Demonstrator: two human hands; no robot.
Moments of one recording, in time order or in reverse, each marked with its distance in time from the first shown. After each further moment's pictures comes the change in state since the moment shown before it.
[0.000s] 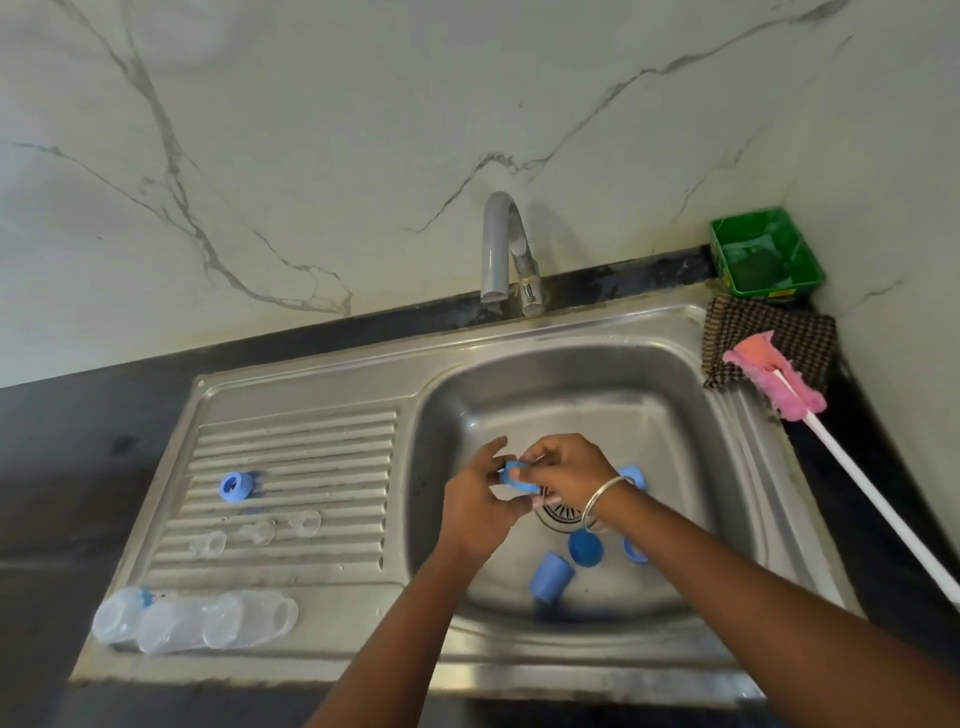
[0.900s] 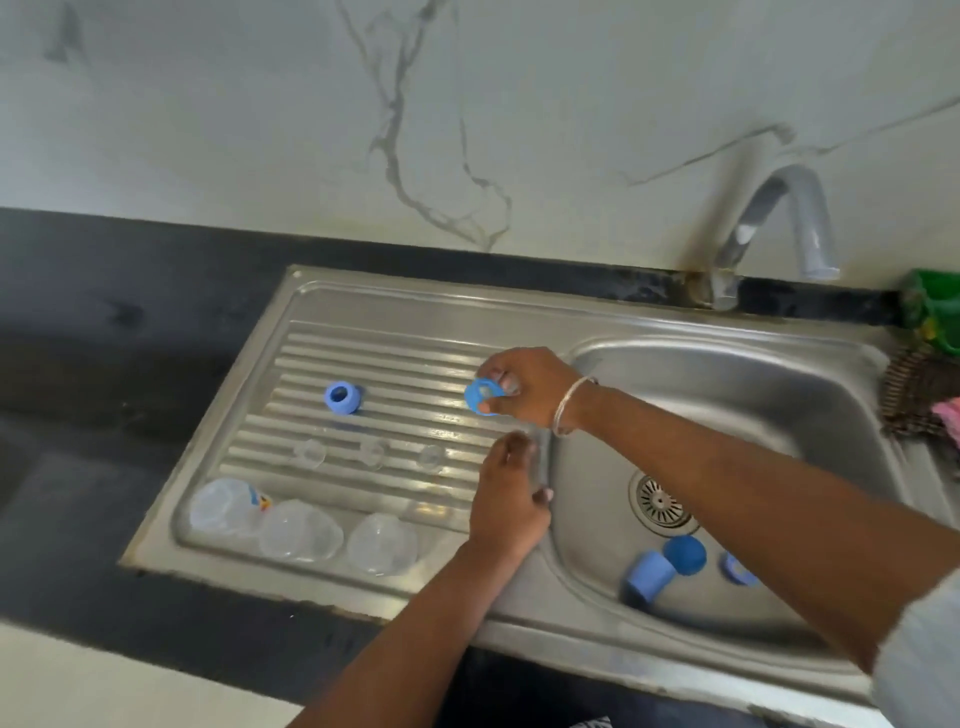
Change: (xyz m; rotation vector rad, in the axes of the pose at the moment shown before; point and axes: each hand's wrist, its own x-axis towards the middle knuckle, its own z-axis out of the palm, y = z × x) left_hand -0.004 -0.133 -0.097 0.110 0.142 0.061; right_hand 0.090 -0.120 0.205 -0.784 -0.245 -0.470
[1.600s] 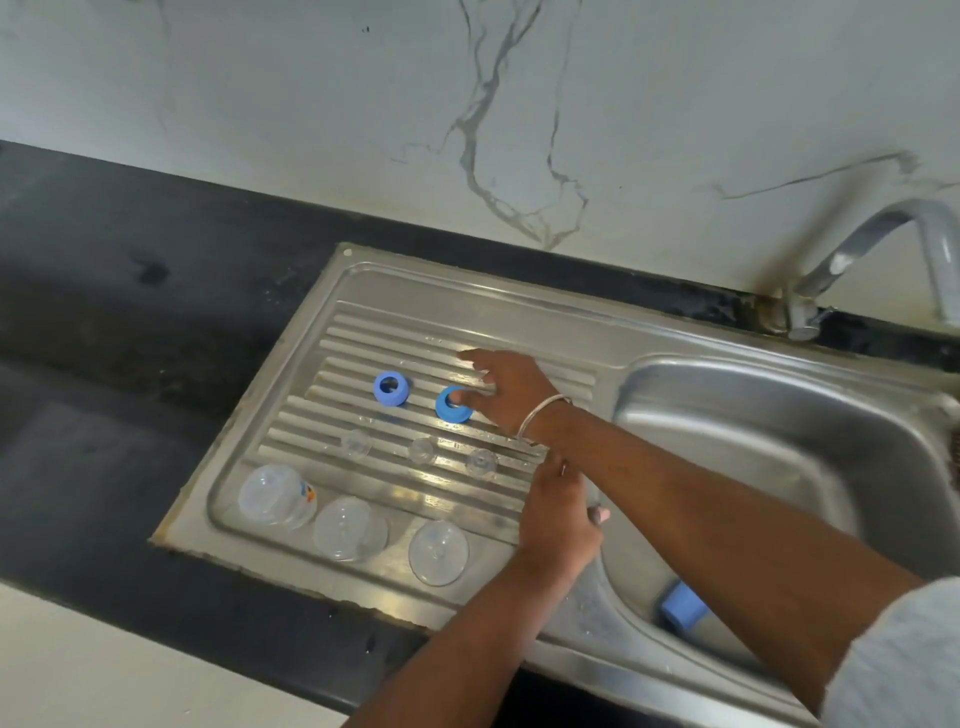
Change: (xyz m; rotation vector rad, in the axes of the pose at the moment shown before) left_hand 0.004 -0.010 0.005 -0.067 -0.045 -0.010; right_hand 0.056 -0.040 0.073 0.022 0.067 0.010
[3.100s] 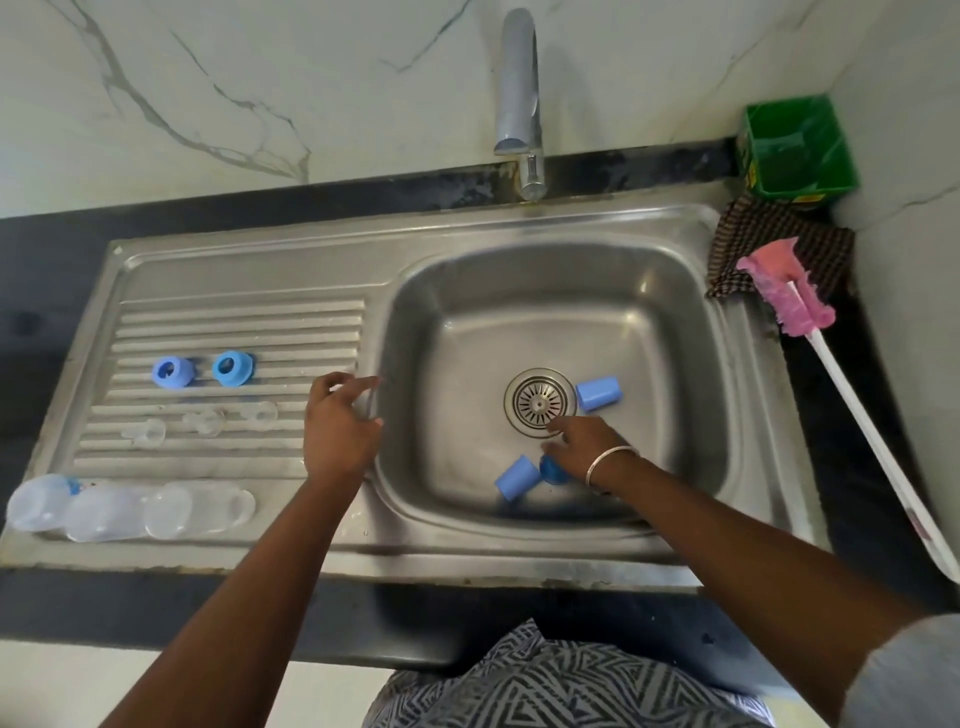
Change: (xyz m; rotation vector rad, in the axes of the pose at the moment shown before) left_hand 0.000 0.045 0.019 0.247 0.206 -0.165; right_hand -0.283 0.281 -0.060 -0.003 -0.133 0.623
